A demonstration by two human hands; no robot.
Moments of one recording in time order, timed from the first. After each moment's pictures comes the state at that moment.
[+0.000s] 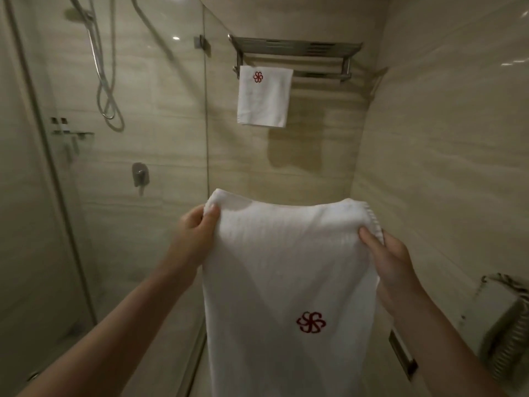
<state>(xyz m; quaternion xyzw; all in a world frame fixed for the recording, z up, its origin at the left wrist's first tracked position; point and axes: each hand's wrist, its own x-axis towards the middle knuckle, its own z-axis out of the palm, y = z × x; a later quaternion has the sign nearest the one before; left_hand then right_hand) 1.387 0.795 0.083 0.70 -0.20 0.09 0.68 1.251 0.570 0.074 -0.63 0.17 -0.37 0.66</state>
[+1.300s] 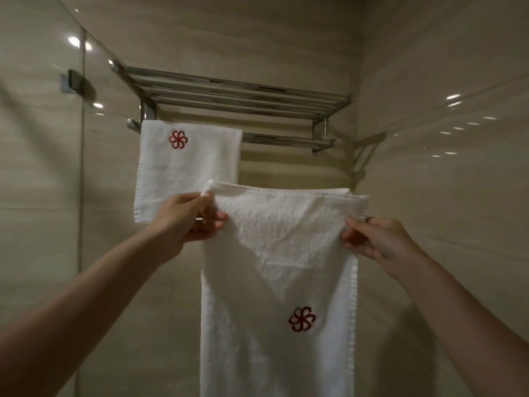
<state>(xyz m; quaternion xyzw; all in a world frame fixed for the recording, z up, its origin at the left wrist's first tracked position) 1.913 0.425 0.263 0.59 -0.32 -0.07 0.74 1.741 0.177 0.242 -0.65 0.17 -0.43 0.60</state>
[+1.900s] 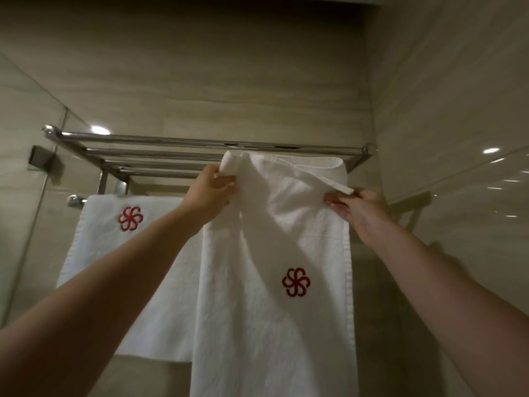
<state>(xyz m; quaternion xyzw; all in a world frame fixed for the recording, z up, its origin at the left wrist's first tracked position) 2.044 0.240 0.433 0.62 -0.40 0.25 0.62 1.913 0.027 0.423 -0.58 -0.02 -0.52 0.63</state>
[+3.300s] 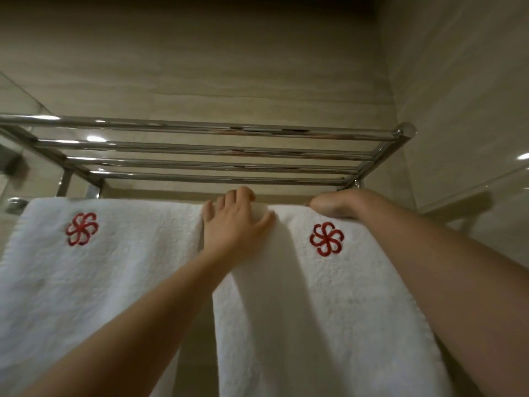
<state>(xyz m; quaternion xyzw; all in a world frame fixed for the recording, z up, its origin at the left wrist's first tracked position) 2.097 0.148 0.413 0.72 -0.33 0.50 0.34 1.992 0.007 0.483 -0.95 0.16 -0.22 0.13</state>
